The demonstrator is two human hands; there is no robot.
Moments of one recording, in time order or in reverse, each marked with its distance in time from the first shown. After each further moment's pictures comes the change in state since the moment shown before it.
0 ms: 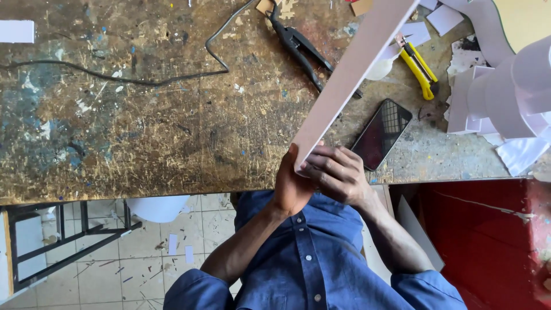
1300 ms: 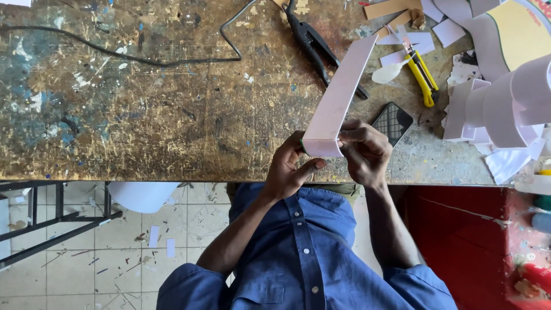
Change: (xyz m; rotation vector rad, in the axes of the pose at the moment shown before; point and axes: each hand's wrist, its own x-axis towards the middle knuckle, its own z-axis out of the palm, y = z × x) left_hand 0.002 0.038 -0.065 1.188 -0.219 0.553; right_hand -0.031 0.025 0.007 0.574 0.237 0.553
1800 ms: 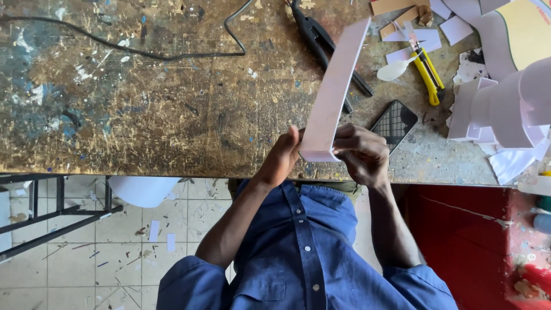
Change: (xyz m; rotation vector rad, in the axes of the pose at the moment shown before) left_hand 0.010 -0.005 -0.020 -0.269 -0.047 -0.304; right_hand -0.004 0.002 0.006 0.017 -0.093 -0.004
